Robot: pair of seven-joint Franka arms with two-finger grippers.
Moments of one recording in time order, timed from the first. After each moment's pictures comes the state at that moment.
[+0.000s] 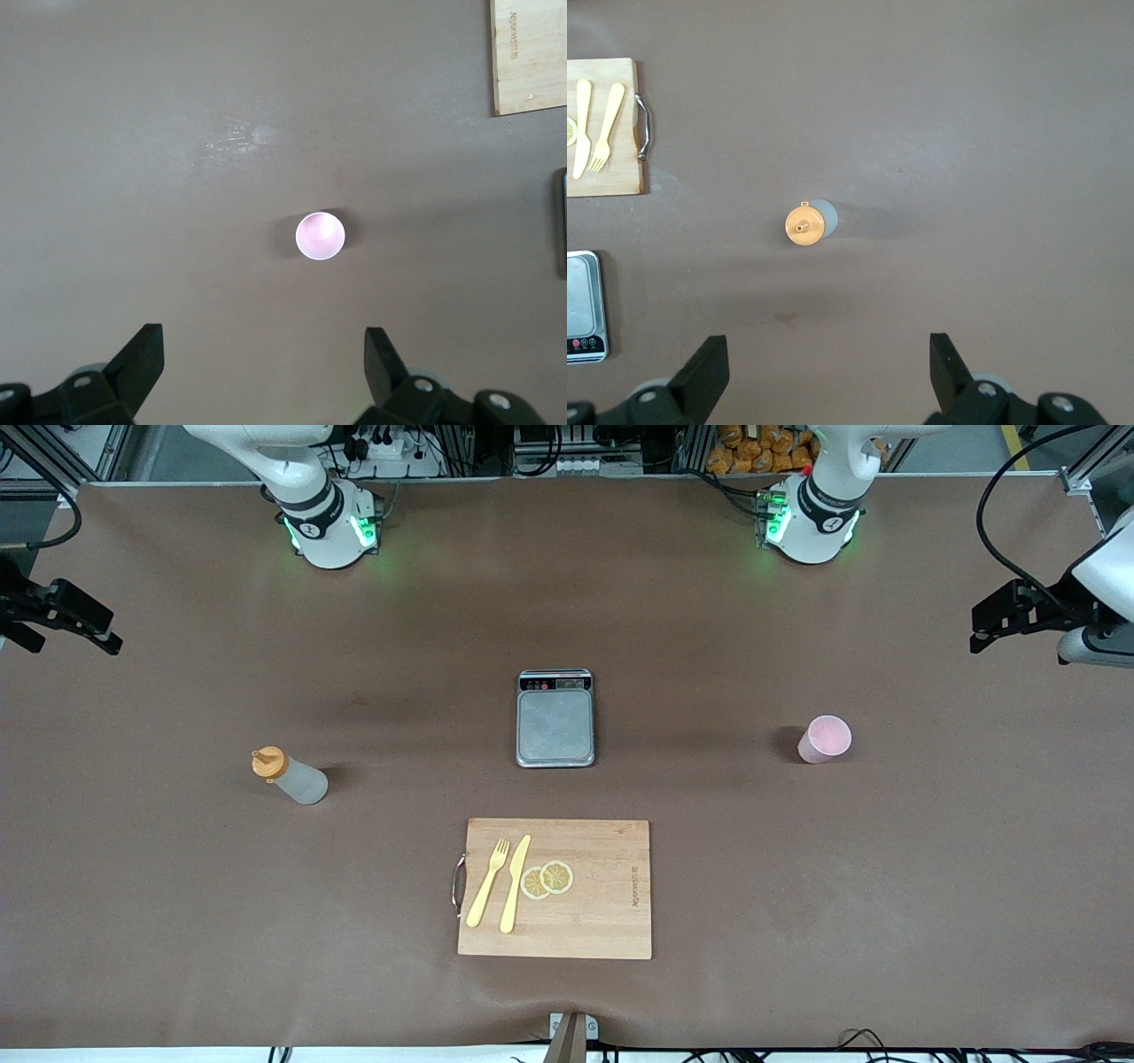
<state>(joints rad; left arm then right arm) -0.05 0.00 -0.03 -1.52 0.03 1.51 0.11 -0.05 -0.14 -0.02 -1.72 0.02 1.66 -0.02</state>
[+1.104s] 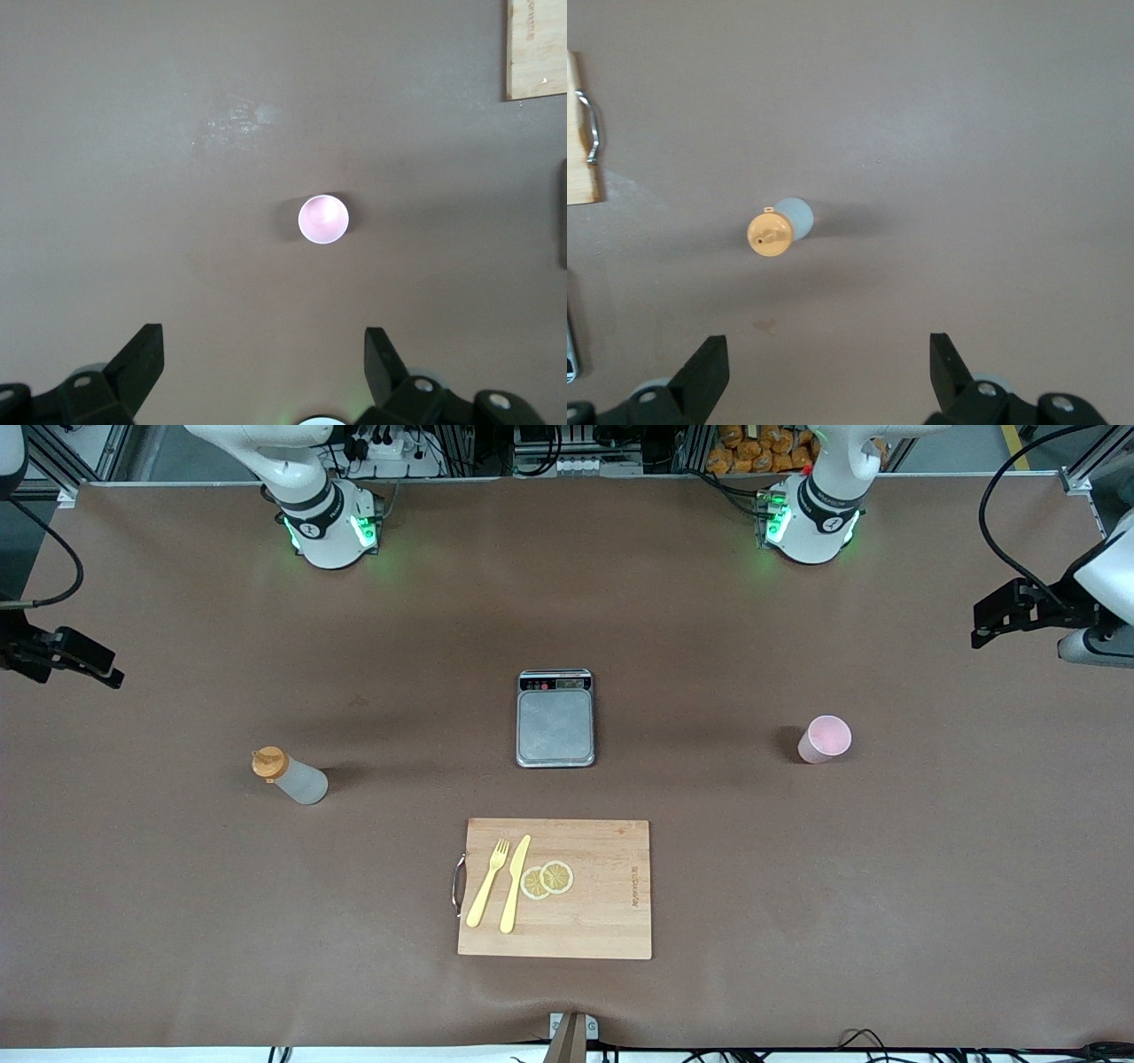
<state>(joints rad) -0.03 0.00 -0.03 -1.54 0.03 1.48 0.10 -0.10 -0.03 -0.04 -1.71 0.00 1.68 -0.02</state>
